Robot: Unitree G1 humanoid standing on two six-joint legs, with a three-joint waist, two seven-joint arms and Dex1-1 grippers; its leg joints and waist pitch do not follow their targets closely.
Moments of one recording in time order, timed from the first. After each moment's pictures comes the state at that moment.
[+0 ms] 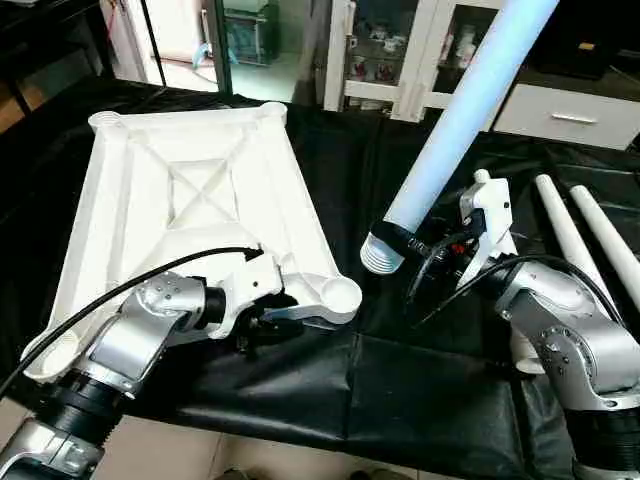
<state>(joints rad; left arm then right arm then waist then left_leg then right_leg) -0.40 0.55 -0.33 0.17 -0.05 0.30 -1.06 -0.32 -0.36 0.00 -0.14 0.46 0.49 0.66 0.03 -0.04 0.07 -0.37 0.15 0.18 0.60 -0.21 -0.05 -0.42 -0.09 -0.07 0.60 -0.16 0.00</state>
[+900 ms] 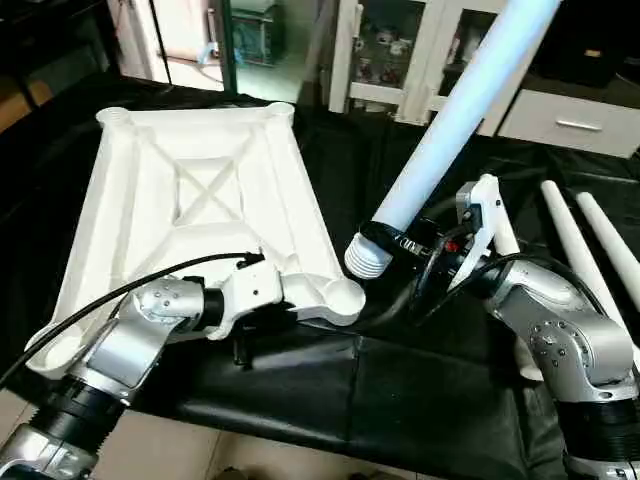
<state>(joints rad) -0.39 0.55 -0.36 0.15 0.04 0.15 -1.02 -0.34 -0.33 -0.01 -0.10 0.55 0.55 0.73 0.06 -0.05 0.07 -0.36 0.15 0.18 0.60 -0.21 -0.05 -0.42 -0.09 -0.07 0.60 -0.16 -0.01</state>
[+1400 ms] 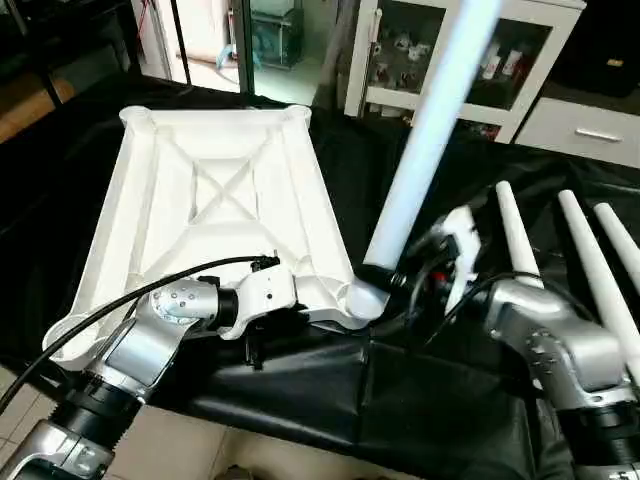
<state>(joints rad) -0.40 0.50 -0.37 0.18 0.06 0.14 -1.03 -0.32 -0.38 0.09 -0.01 0.49 0.58 0.80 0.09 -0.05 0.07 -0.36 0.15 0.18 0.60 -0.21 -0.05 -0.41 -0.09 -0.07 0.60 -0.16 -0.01</state>
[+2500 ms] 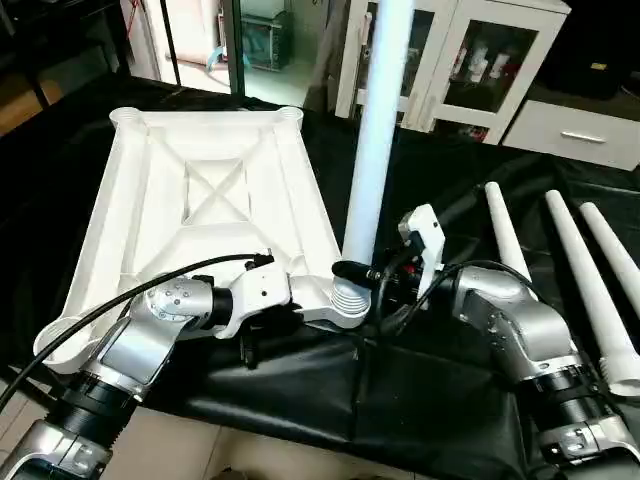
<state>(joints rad) -0.40 0.51 -0.35 0.19 0.07 0.16 -1.05 -0.46 -0.29 0.15 0.27 0.38 0.40 0.85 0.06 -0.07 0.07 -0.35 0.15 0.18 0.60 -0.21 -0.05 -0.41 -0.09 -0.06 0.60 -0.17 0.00</state>
